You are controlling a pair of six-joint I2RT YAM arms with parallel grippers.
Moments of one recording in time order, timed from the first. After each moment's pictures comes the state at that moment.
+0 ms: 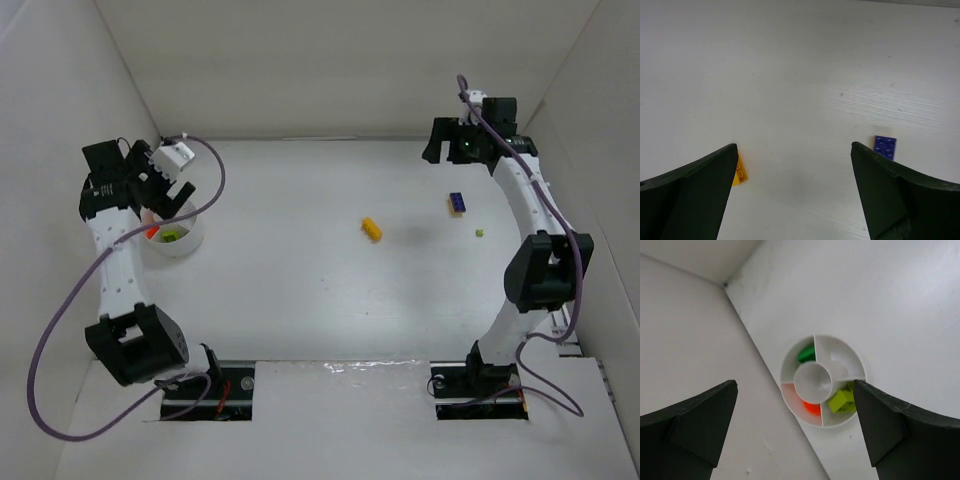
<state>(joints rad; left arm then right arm) 0.36 1.40 1.41 -0.80 0.47 1.04 0.01 1.80 1.72 -0.57 -0.31 0.03</state>
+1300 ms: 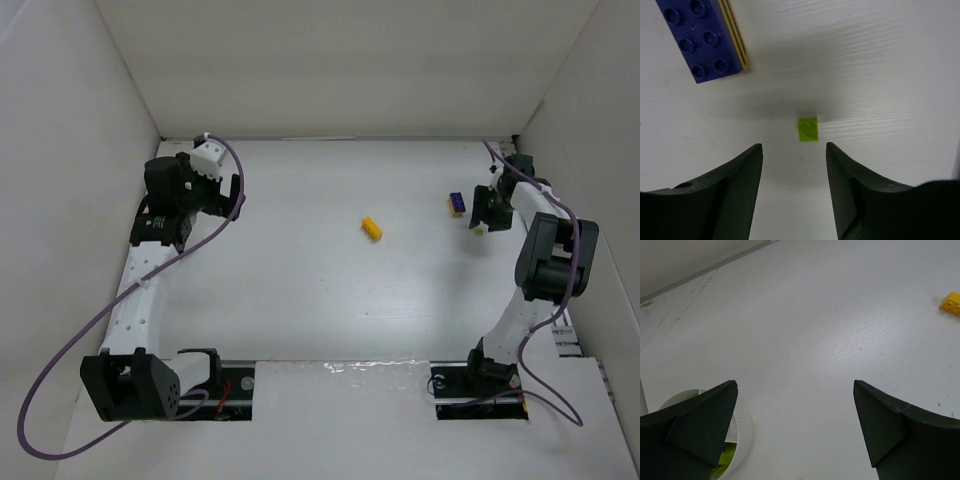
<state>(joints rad) 0.01 1.15 1.10 -0.39 0.38 0.26 -0.25 1.87 1.36 -0.62 -0.08 -0.03</state>
